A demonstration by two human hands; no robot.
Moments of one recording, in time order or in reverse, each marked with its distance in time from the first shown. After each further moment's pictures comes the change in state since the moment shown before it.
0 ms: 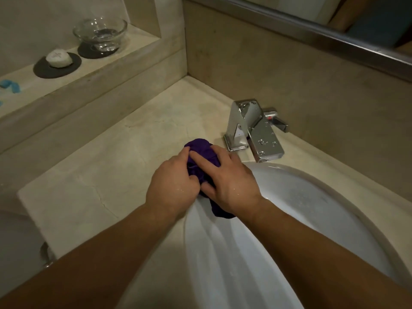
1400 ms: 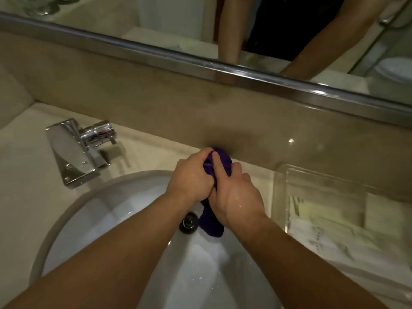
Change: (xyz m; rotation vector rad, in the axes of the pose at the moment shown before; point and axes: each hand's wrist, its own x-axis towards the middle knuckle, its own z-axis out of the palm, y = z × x) left_hand -0.011 0.226 0.191 -0.149 -0.421 0.310; right_hand -0.176 0.170 -0.088 -0.070 -0.053 0.725
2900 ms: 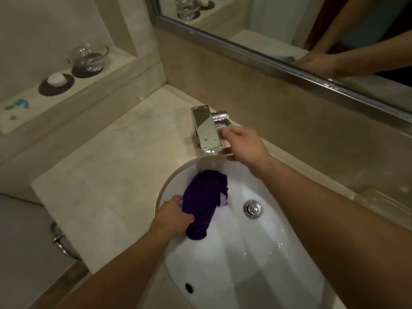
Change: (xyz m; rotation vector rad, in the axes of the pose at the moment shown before) left_hand -0.181 -0.126 -0.107 -0.066 0.047 -0.774; right_hand 0.039 -0.171 -0.058 1.000 -0.309 -0.086
